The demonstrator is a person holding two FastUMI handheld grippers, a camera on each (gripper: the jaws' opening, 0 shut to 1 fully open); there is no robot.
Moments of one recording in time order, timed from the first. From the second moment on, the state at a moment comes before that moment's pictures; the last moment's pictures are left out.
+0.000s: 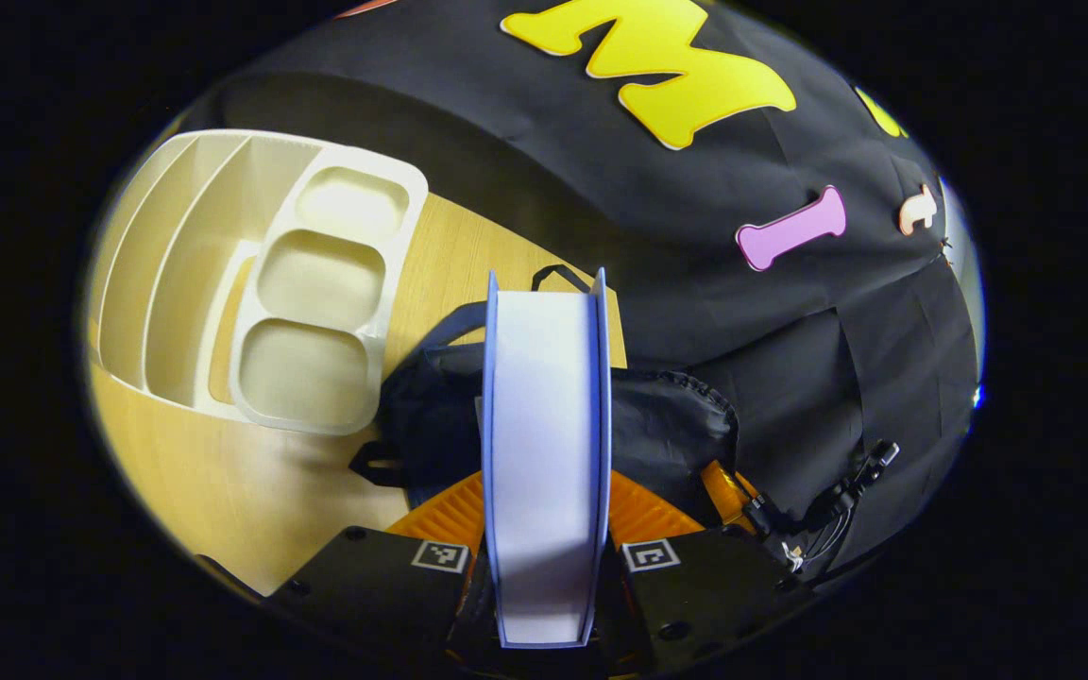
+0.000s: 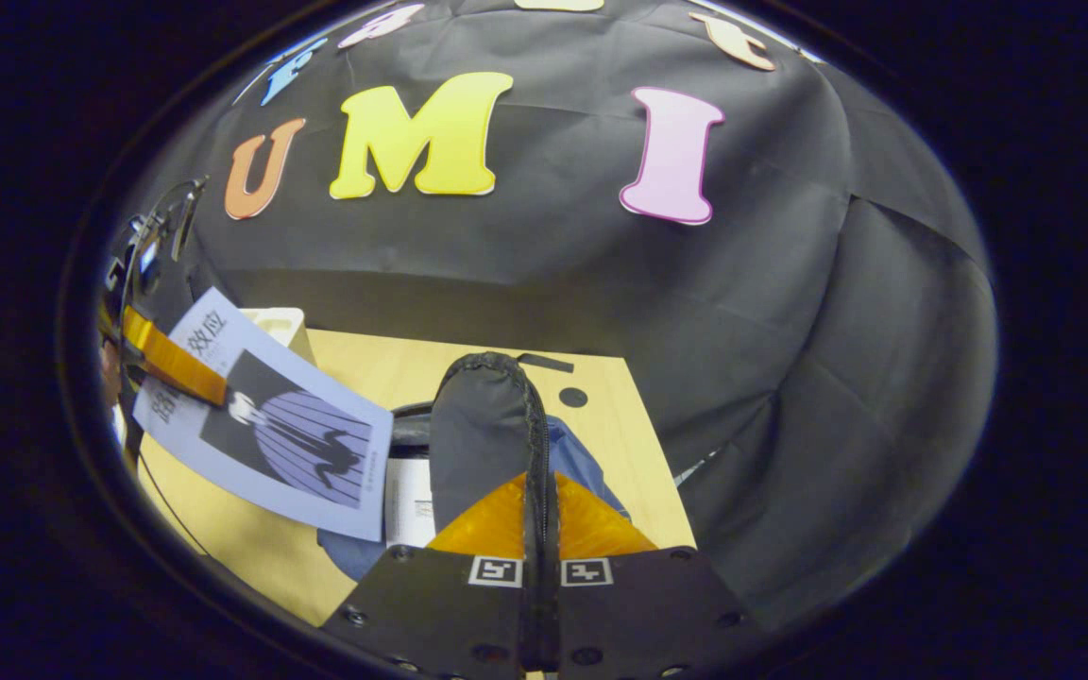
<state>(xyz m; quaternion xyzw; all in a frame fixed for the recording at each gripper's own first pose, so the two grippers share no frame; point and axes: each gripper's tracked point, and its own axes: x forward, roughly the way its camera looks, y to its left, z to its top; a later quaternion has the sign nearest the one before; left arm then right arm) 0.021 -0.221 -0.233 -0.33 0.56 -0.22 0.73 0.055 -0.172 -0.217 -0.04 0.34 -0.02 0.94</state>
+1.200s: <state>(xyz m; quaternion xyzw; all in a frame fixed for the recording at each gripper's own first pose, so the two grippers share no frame) 0.030 -0.342 -0.316 -0.48 0.53 -0.24 0.65 0.071 -0.195 -0.181 -0.08 0.33 -0.01 0.94</state>
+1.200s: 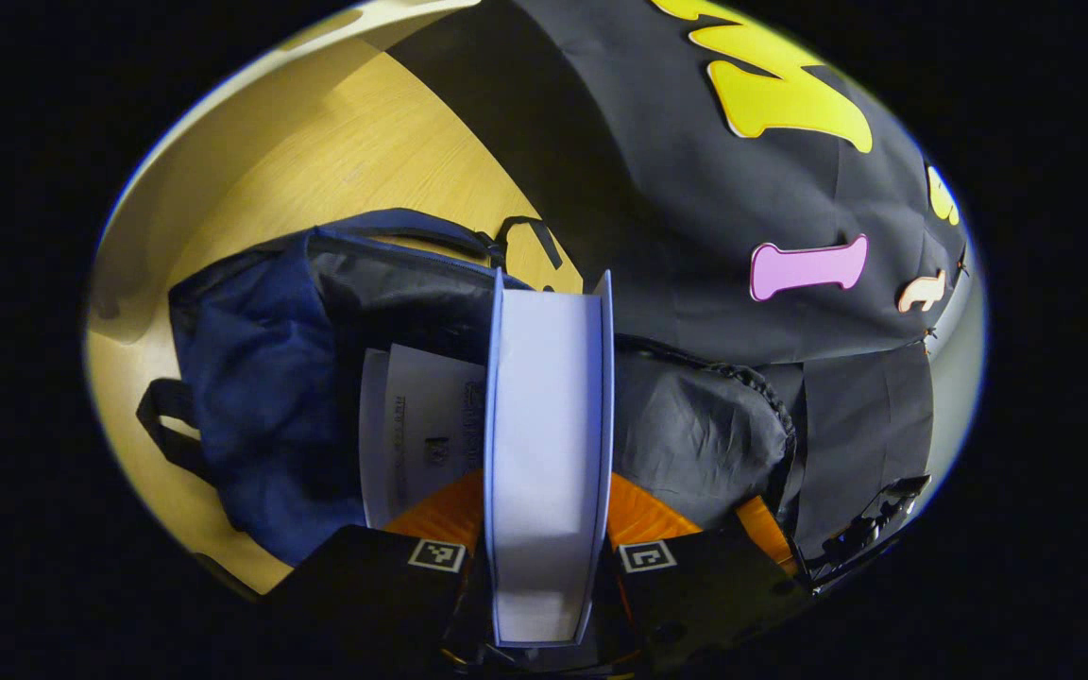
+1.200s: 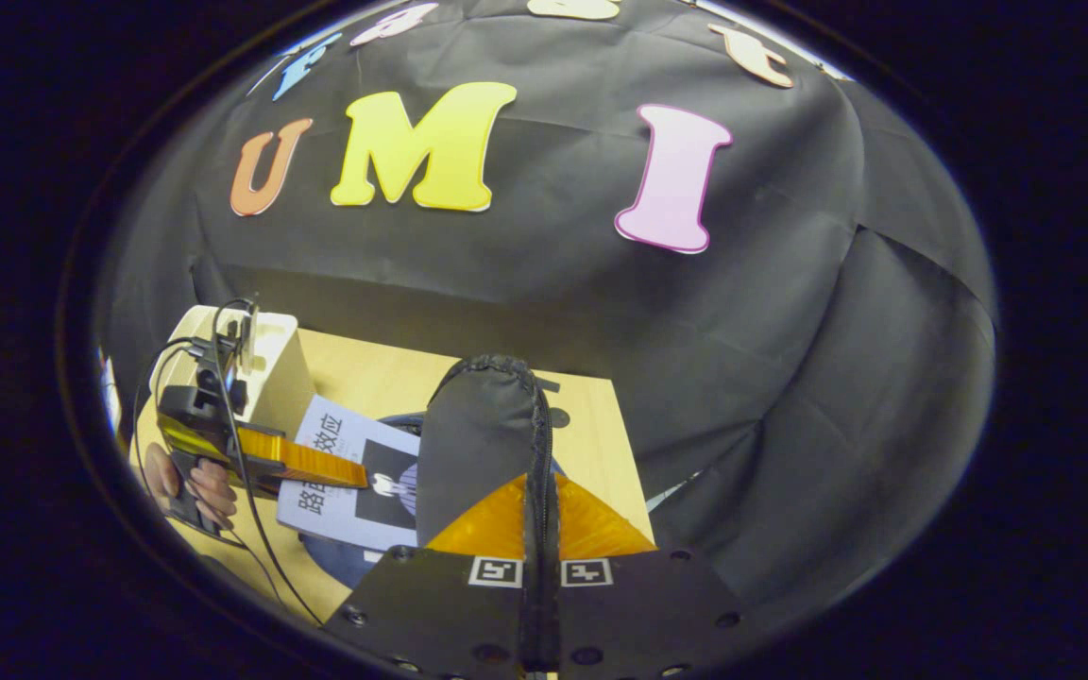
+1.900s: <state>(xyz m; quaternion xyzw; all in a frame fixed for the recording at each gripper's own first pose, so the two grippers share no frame) 0.030 -0.383 -0.378 -0.54 0.56 -0.25 0.58 0.083 -0.186 -0.203 -0.07 0.35 -0.01 0.93</state>
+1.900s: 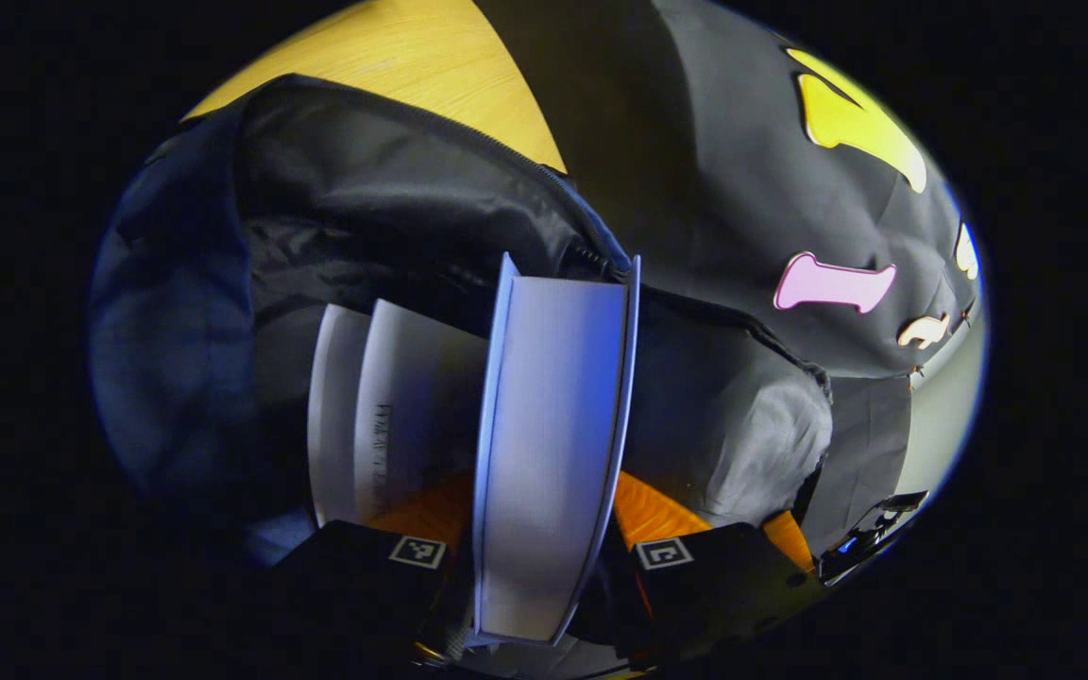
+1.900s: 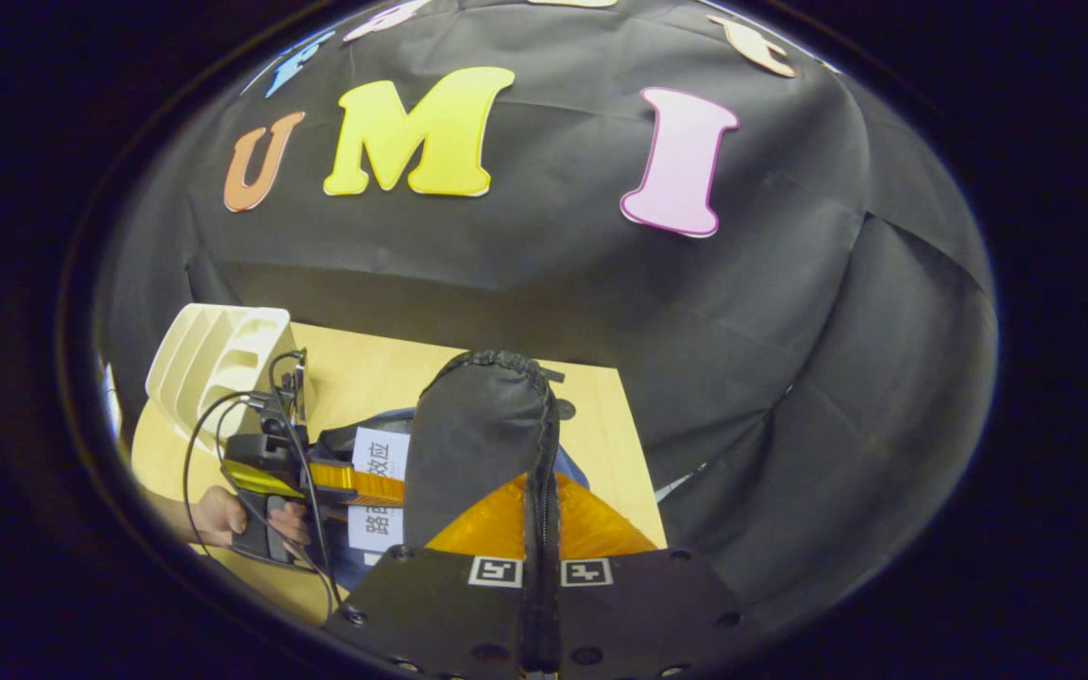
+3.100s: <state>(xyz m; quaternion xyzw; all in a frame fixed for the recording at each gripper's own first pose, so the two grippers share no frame) -0.005 -0.221 -0.296 -0.10 0.63 -0.16 0.75 0.073 -0.131 -0.201 -0.05 0.34 0.00 0.94</state>
